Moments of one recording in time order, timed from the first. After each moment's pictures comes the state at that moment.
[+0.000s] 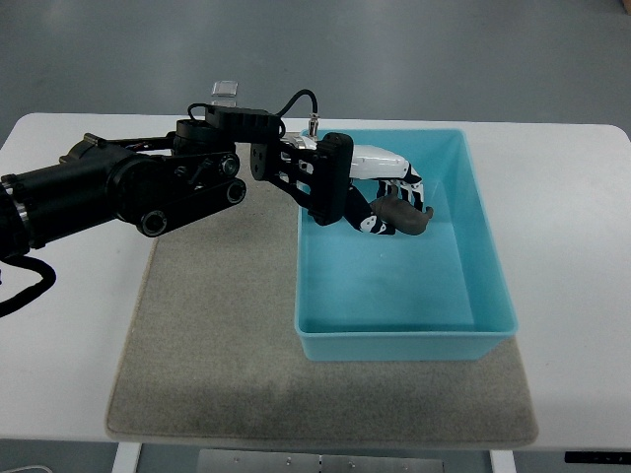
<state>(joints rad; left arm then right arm) -1.27 0.19 -0.09 -0.91 1.31 -0.20 -0.36 -0.01 0.00 0.00 0.11 -0.04 0.23 -0.02</state>
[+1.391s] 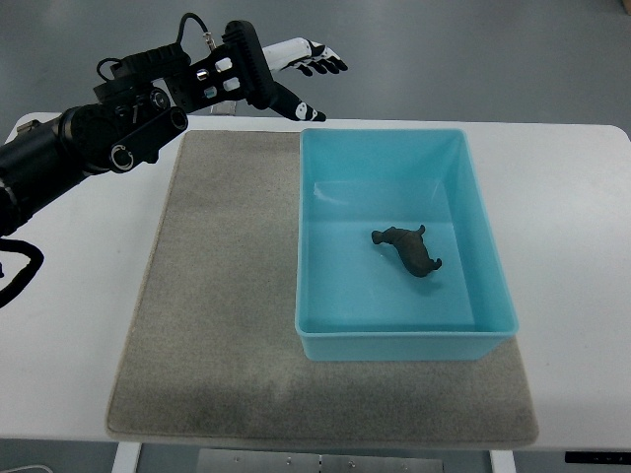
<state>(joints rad) -1.27 0.20 -0.20 -0.50 0.99 -0.07 -0.37 -0.01 0.00 0.00 0.11 -0.04 0.23 -0.02</state>
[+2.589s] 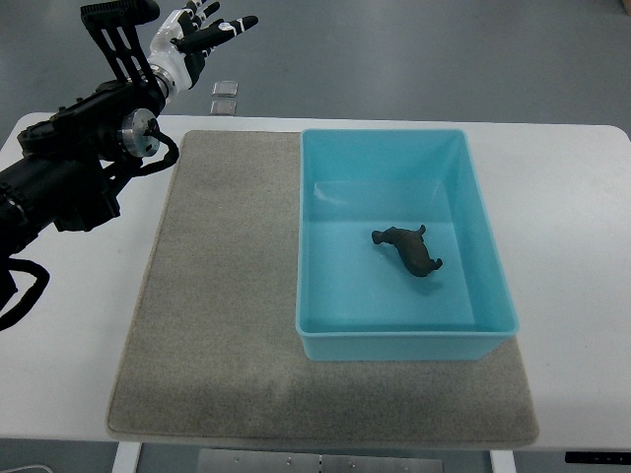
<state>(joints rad) -1.20 0.15 -0.21 -0.37 -0.27 -0.03 -0.26 -0.01 0.00 0.00 0.11 -0.04 0.23 -0.02</state>
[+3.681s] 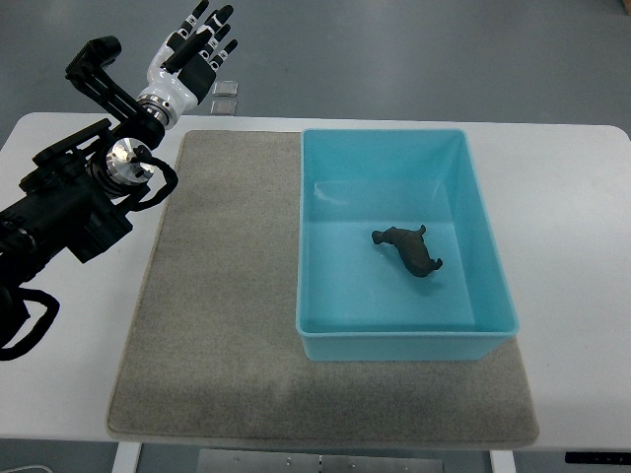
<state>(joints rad) -1.11 0.13 -0.27 -0.33 -0.55 -0.33 -0.32 -0.01 0.00 0.00 0.11 -0.04 0.23 -0.02</state>
